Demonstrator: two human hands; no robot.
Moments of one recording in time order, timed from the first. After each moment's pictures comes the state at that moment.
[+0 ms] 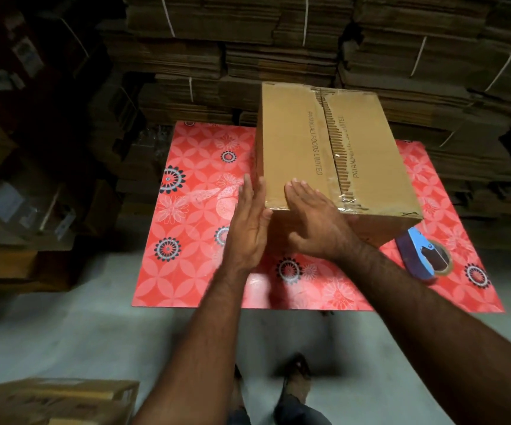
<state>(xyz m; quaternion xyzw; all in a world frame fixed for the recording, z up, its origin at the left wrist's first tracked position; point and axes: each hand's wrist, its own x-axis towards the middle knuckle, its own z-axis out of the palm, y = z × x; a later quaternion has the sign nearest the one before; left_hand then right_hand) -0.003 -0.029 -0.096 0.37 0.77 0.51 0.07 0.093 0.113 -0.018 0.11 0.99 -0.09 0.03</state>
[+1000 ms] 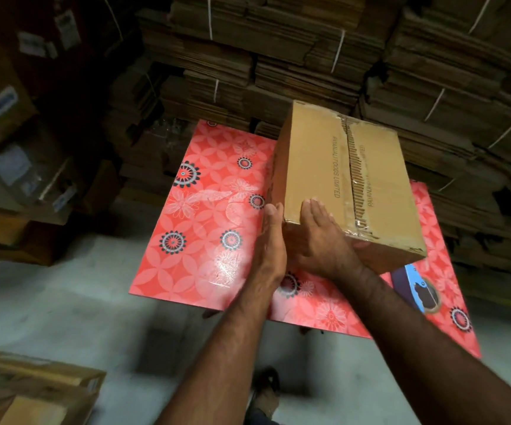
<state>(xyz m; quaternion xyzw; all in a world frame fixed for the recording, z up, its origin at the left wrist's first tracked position) 0.030 -0.016 -0.050 0.06 0.57 0.76 0.31 0.079 0.088 -0.003 0.15 0.98 -0.05 0.12</state>
